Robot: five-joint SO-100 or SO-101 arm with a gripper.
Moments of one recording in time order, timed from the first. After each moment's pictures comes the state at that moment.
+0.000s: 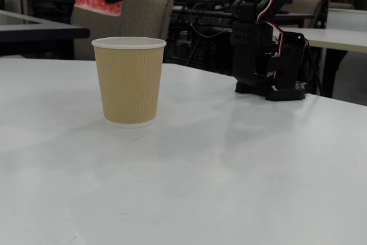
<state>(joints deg) 17.9 139.7 137.5 11.6 -95.0</state>
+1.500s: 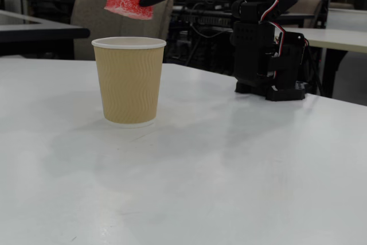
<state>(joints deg) 12.7 154.5 146.8 17.0 -95.0</state>
